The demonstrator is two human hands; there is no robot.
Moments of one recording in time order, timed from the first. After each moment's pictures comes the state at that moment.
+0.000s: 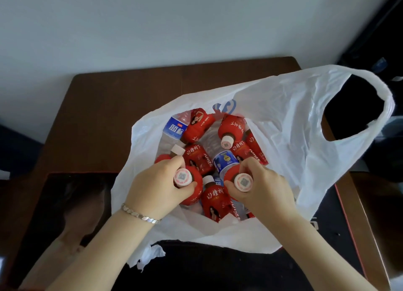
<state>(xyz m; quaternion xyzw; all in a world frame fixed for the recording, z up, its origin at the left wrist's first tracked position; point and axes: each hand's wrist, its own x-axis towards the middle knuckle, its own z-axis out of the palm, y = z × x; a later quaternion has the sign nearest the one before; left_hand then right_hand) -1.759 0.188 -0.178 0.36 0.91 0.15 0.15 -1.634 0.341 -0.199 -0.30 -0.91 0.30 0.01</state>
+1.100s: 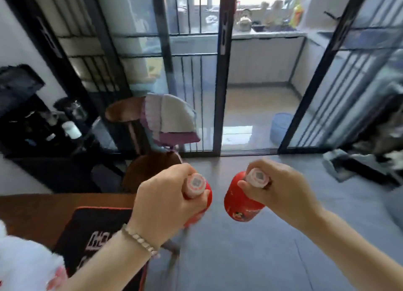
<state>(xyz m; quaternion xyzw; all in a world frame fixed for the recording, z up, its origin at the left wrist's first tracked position) -1.372 0.255 -0.081 0.89 0.37 0.24 0.14 -1.184 0.156 -0.097 -0.77 -0.55 0.03 0.32</state>
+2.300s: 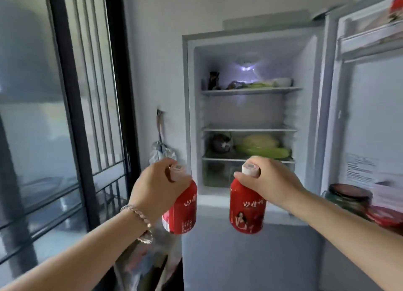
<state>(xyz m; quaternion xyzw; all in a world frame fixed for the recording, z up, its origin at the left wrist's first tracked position) -0.268 0.031 0.113 0.86 -0.21 0.20 0.42 -0.334 -0.186 0.116 -0.93 0.04 -0.28 0.22</state>
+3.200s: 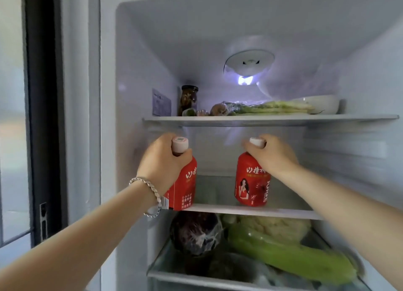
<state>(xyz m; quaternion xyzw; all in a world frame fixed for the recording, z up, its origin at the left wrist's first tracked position) 0.136 -0.248 0.220 0.80 -0.26 0.30 0.46 0.082 -0.459 0.229 -0.87 0.15 -0.40 0.26</state>
